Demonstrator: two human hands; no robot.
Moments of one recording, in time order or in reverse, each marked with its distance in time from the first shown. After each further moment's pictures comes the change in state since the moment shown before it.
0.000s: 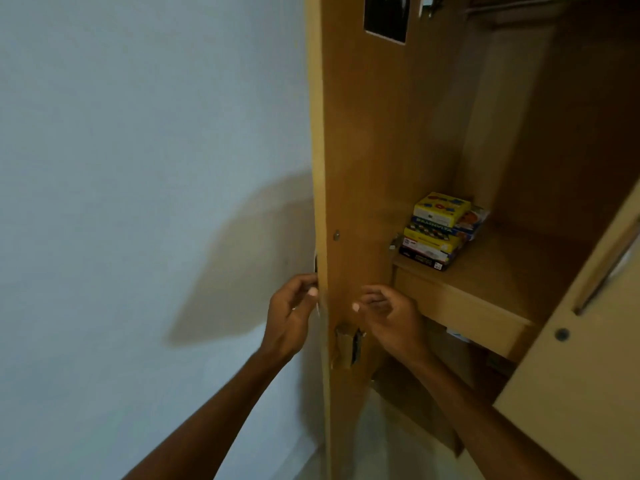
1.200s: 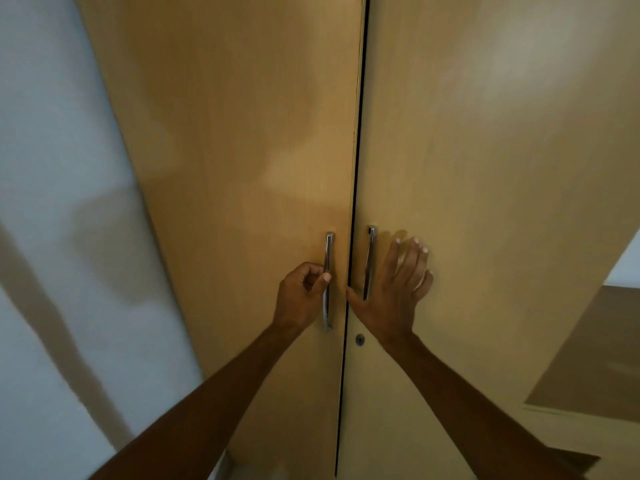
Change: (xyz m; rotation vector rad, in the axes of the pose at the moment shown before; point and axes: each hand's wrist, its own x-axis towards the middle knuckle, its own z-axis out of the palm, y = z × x) left_hand 0.098 0.022 0.405 -0.047 -0.423 0.131; right_hand 0.029 0.097 -0.321 -1.116 0.820 0.248
